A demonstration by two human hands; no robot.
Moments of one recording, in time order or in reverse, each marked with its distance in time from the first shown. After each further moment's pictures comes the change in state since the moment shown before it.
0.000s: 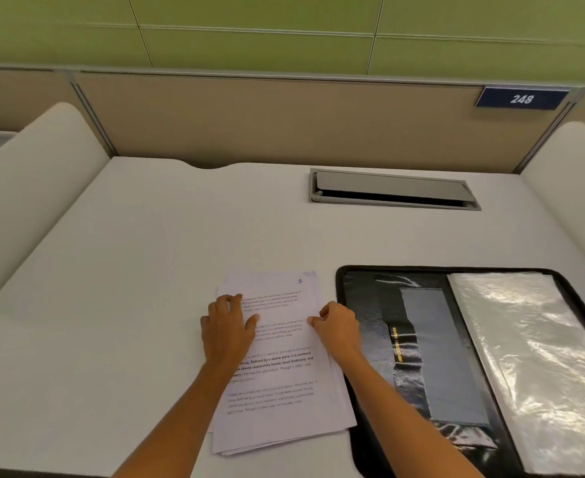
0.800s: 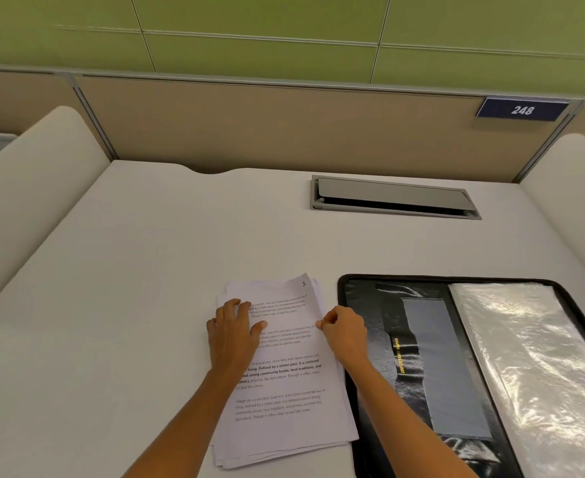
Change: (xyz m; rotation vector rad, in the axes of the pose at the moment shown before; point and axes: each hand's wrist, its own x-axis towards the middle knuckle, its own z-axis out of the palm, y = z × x) left_hand 0.008 0.002 0.008 -0.088 0.033 0.052; right_hand 0.014 0.001 -0.003 0.047 0.045 0.039
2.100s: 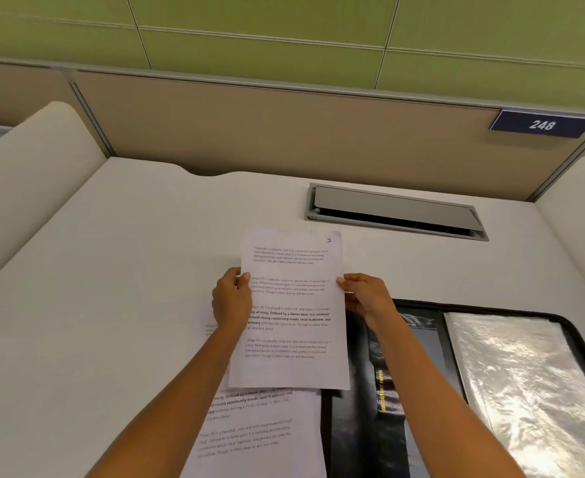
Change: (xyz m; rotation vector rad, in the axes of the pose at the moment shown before) left_hand 0.085 0.087 -0.034 -0.639 0.128 -0.444; right_hand 0.103 -0.017 -0.096 0.821 -0.243 0.188
